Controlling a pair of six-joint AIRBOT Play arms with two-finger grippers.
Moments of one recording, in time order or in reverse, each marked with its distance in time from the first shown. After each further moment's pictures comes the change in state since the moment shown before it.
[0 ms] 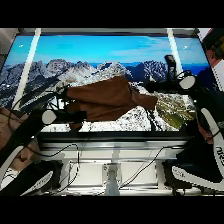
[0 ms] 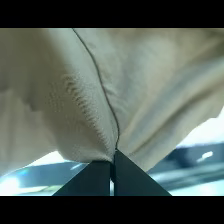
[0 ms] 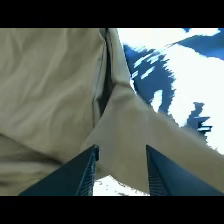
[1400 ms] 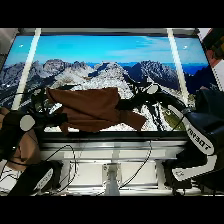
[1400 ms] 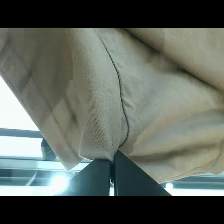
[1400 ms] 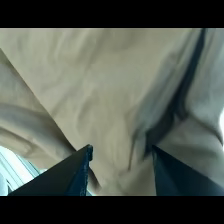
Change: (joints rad) left arm 0.167 0.191 0.000 0.217 -0.208 -0.026; right arm 0.236 -0.327 0.024 0.404 0.135 -0.107
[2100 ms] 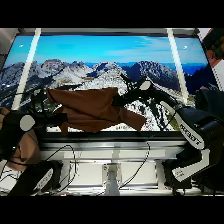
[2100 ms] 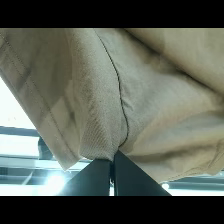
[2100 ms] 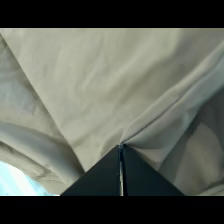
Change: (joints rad) left arm 0.000 0.000 0.000 -0.004 0.000 -0.011; right arm 0.058 -0.078 0.140 -0.014 -0.020 0.000
